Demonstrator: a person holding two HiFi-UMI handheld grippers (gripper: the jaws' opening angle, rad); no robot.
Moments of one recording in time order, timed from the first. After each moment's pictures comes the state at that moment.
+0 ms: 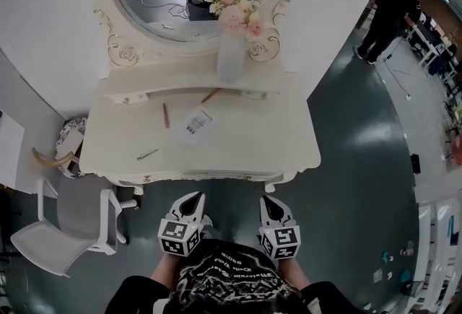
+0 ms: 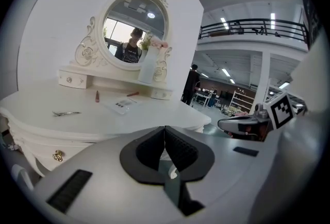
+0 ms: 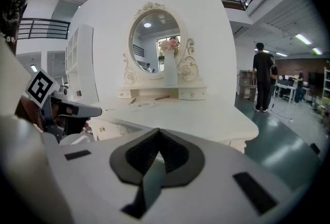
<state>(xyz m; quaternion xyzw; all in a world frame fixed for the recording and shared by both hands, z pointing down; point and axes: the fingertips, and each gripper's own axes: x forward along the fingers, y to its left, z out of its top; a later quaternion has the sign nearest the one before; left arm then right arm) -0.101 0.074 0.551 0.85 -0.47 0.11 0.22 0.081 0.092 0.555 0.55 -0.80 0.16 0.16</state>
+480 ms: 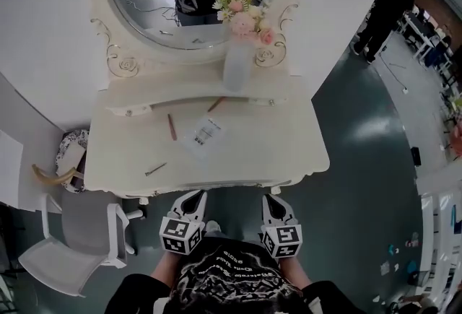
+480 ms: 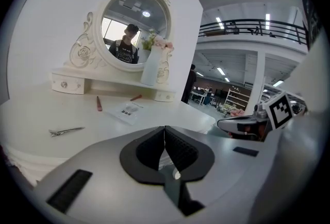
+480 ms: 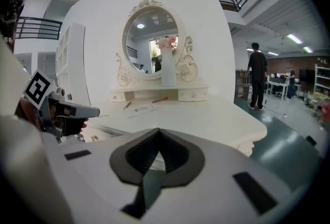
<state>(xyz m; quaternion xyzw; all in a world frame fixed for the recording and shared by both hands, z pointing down) -0.135 0.028 0.549 0.86 -0.44 0.11 0.21 0.048 0.057 0.557 0.59 -0.78 0.17 0.15</state>
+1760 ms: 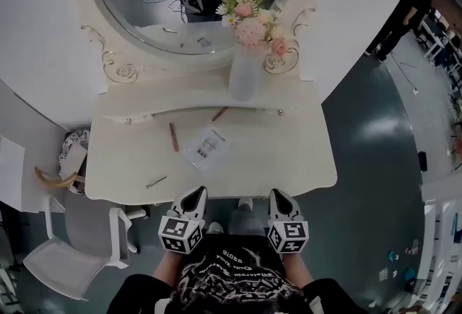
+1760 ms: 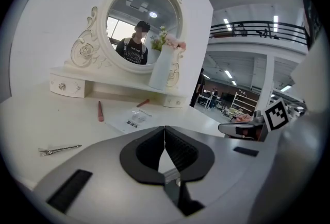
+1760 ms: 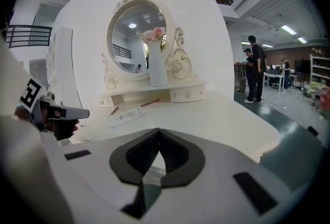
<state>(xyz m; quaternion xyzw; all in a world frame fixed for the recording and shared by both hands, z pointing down) -0.138 -0.035 0.545 0.85 -0.47 0.10 0.23 0.071 -0.016 0.565 0.60 -0.76 0.20 0.13</state>
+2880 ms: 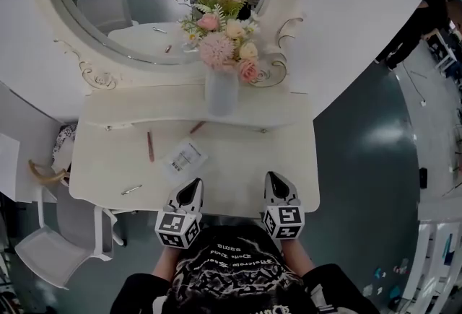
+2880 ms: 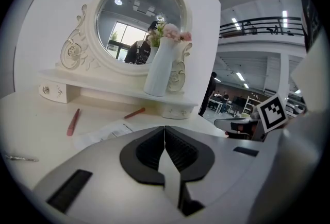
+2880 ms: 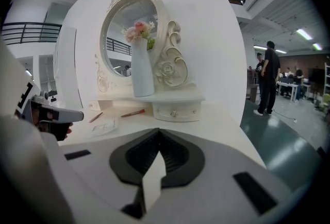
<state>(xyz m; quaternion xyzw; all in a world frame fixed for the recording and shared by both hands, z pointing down) -0.062 -0.112 0.535 0.81 -0.53 0.09 0.23 0.142 -0.137 0.549 0.56 -0.80 0.17 0.15</state>
